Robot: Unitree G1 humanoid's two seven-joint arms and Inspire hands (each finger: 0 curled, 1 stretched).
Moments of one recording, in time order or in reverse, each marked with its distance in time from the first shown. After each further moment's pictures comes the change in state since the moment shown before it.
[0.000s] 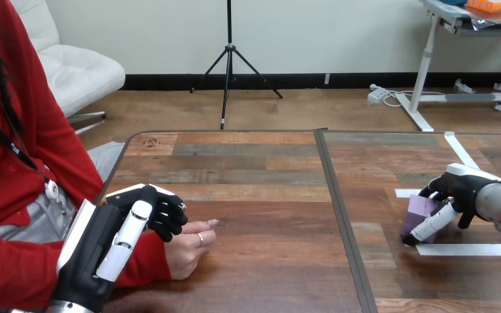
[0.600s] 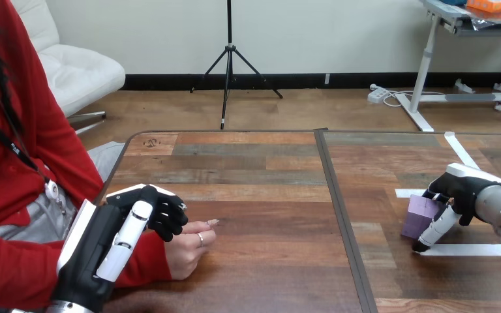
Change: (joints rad) left arm 0.000 0.000 0.000 -0.001 0.000 0.000 -0.002; right arm 0.015 0.000 0.009 0.000 -0.011 -0.023 -0.048
